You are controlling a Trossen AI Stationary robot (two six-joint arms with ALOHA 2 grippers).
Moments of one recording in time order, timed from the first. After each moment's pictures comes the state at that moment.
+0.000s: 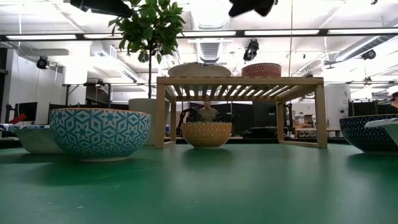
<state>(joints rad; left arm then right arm) -0.48 0.96 0.75 -0.22 -0.93 0.02 0.23 1.51 1.43 -0.71 0.18 0.24</state>
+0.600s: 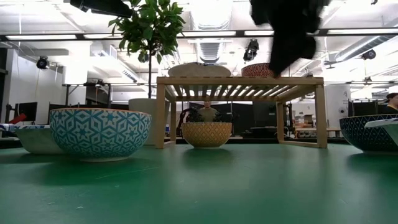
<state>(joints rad) -0.48 0.96 0.75 -0.22 -0.93 0.02 0.25 1.51 1.18 -0.80 0.18 0.80</state>
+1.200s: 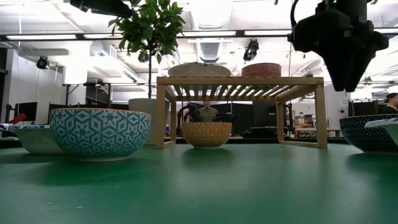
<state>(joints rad) -0.48 0.96 0.75 -0.23 -0.93 0.02 0.26 1.49 1.15 -1.22 0.05 1.26</state>
